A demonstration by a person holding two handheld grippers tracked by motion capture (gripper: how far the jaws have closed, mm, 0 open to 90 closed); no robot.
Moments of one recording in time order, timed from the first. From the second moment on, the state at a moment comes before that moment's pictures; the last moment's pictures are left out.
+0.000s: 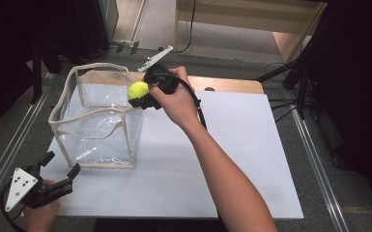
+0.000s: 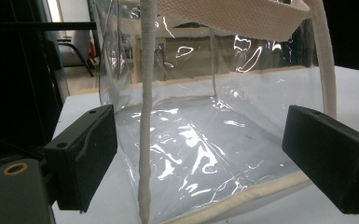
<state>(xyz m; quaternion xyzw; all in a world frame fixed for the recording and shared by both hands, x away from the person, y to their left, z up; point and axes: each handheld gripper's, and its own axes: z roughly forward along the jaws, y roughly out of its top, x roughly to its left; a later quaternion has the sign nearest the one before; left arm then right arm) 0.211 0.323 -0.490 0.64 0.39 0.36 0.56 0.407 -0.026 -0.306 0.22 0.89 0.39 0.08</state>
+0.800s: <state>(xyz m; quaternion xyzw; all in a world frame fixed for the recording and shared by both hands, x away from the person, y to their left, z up) 0.211 0.324 -0.490 0.64 0.39 0.36 0.56 0.427 0.001 -0.318 0.24 0.89 0.38 0.06</state>
